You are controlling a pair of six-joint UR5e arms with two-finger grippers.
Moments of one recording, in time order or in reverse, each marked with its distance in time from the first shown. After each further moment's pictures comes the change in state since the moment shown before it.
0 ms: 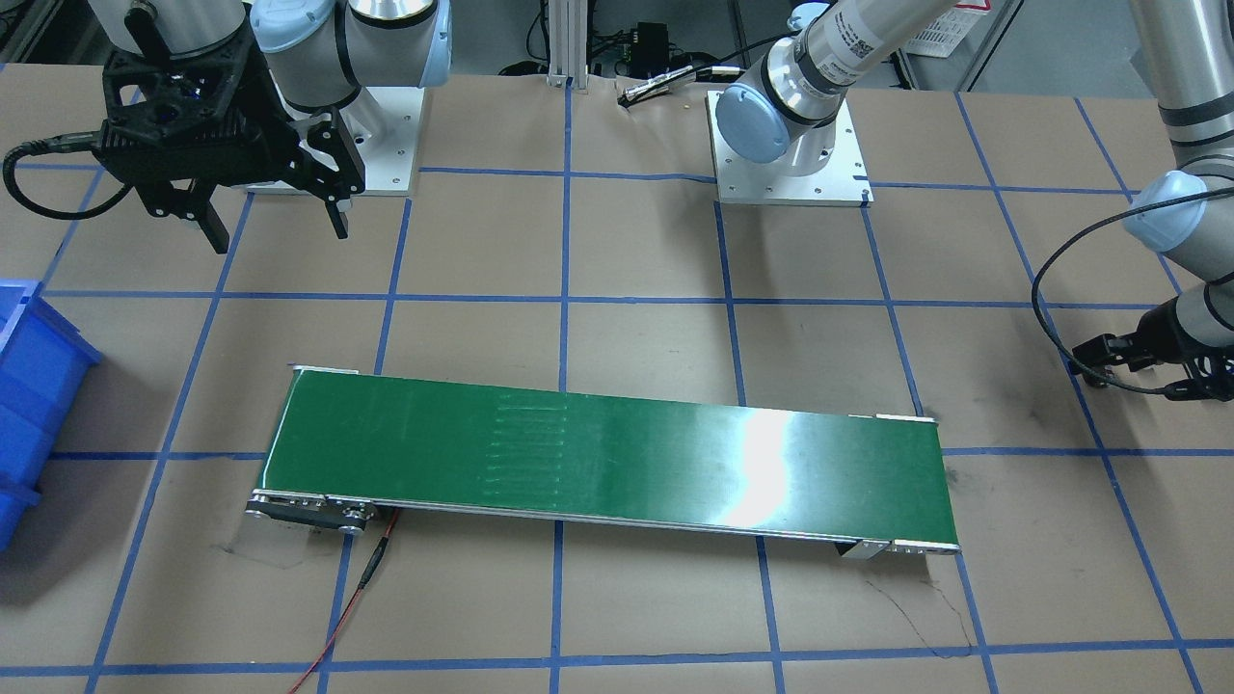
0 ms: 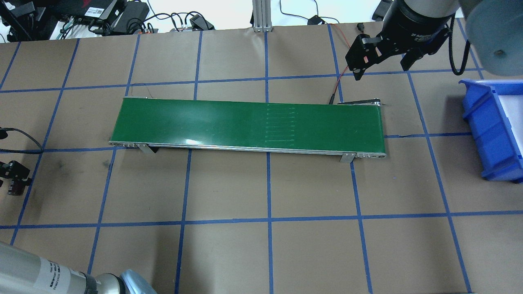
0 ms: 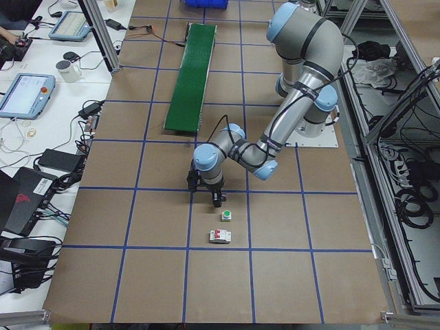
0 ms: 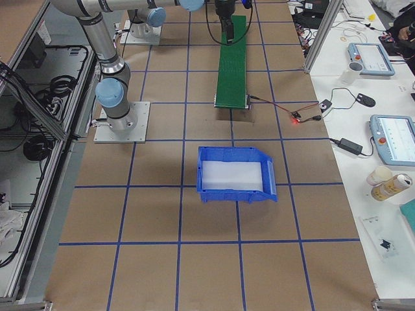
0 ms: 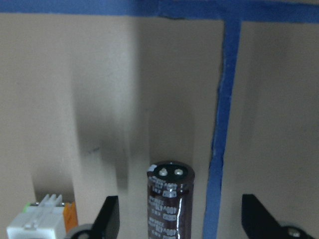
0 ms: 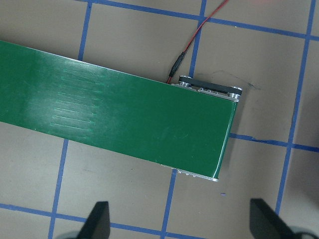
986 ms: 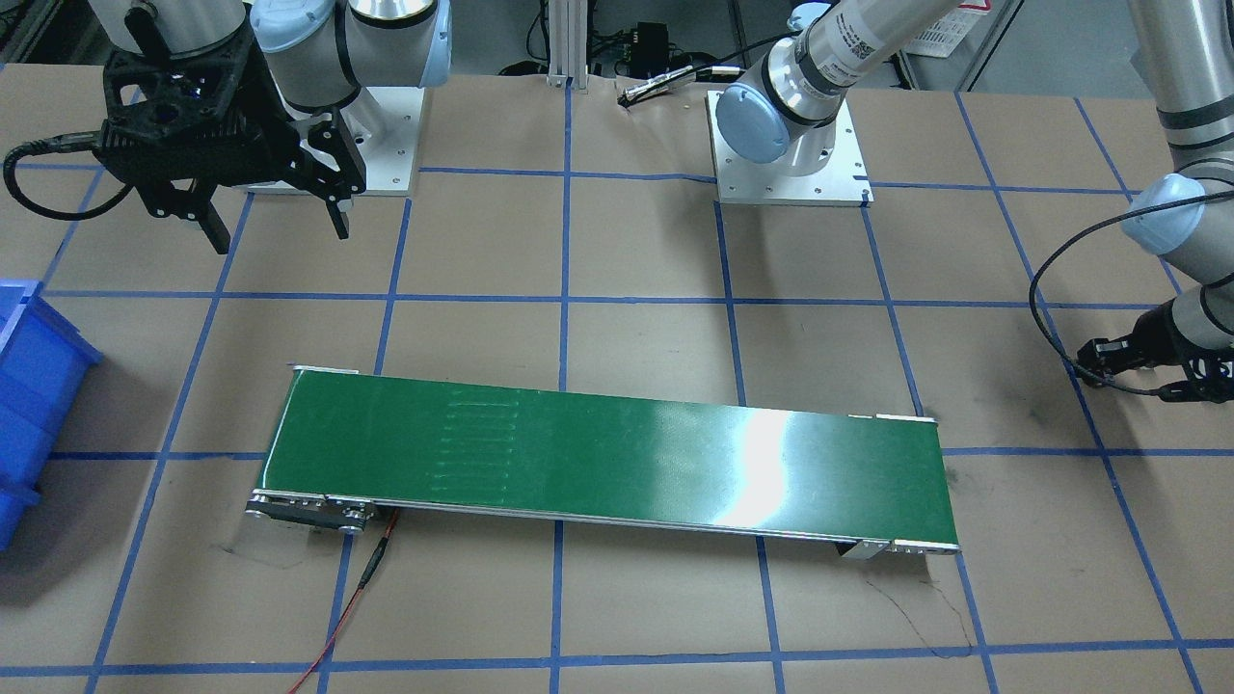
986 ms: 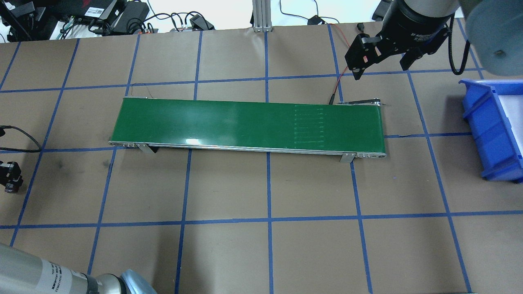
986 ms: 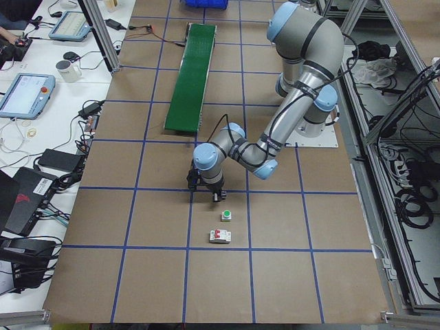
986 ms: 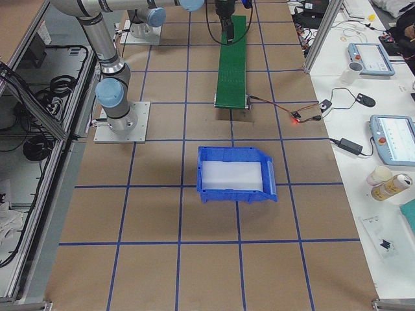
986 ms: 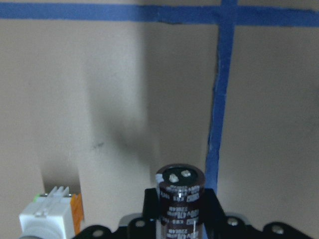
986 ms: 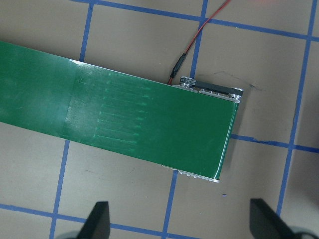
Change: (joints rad) left arm -0.004 0.019 0.002 -0.011 0.004 0.002; right arm 0.000 0.000 0.000 -0.003 0.004 0.000
